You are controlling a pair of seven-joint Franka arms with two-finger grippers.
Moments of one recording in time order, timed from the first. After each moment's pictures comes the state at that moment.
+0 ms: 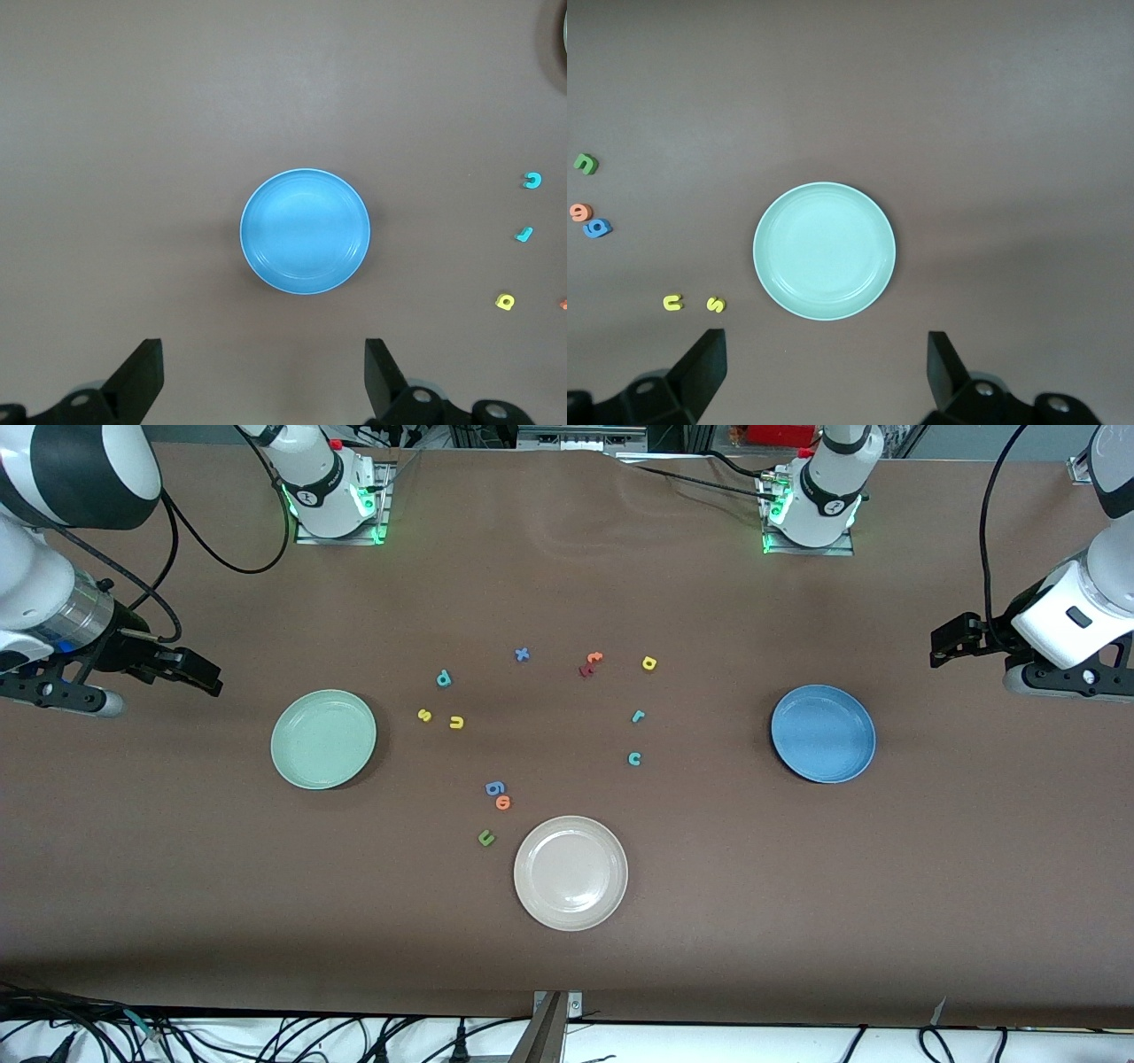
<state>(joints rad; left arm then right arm) -0.06 0.03 0.03 -1.67 0.01 1.60 0.04 0.01 0.03 0.05 -1.79 -0.01 1.82 0.24</state>
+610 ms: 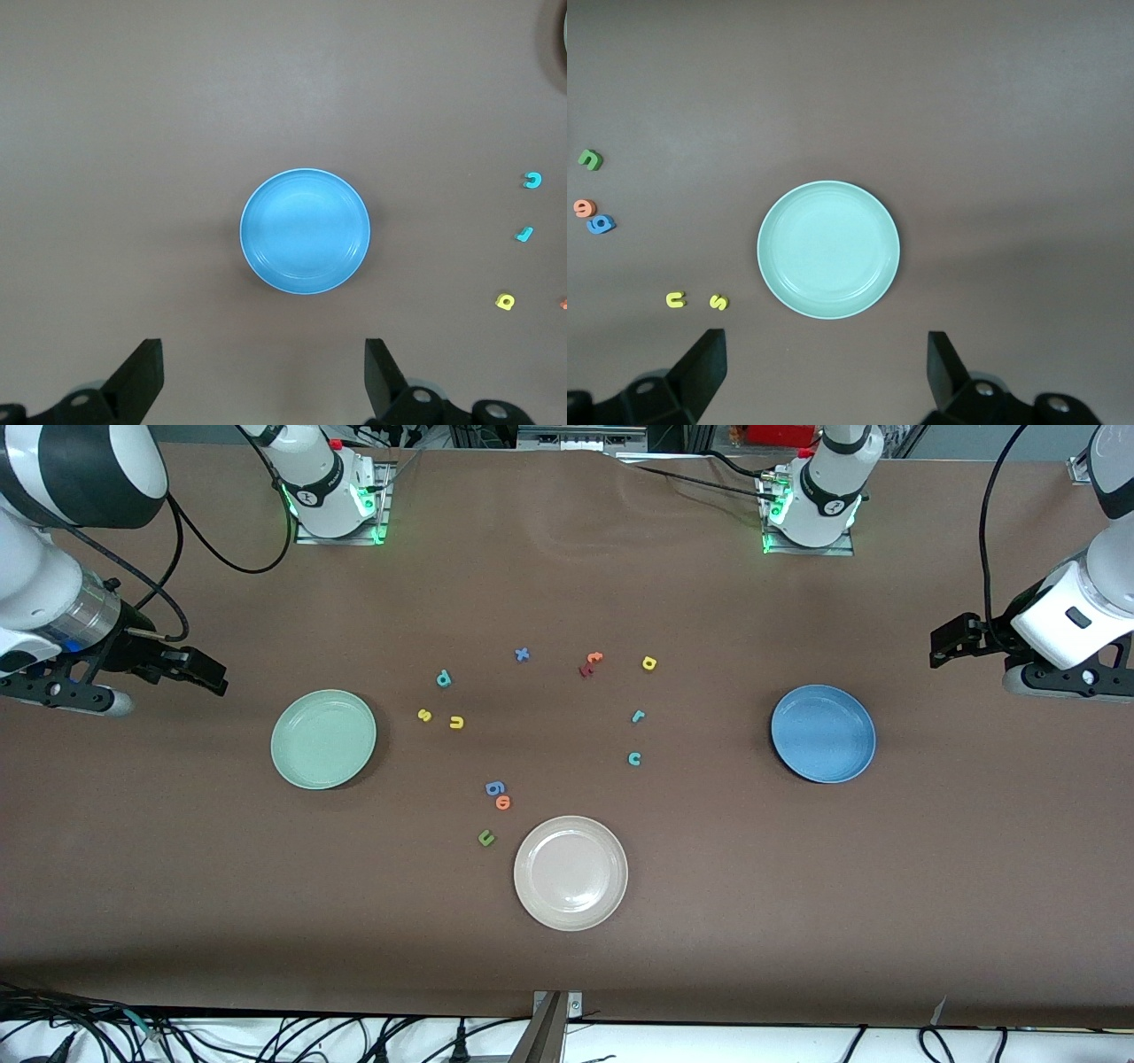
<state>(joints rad) -0.06 0.03 0.03 -1.67 0.01 1.60 0.04 0.02 0.03 0.05 -1.79 -0.01 1.82 0.24</state>
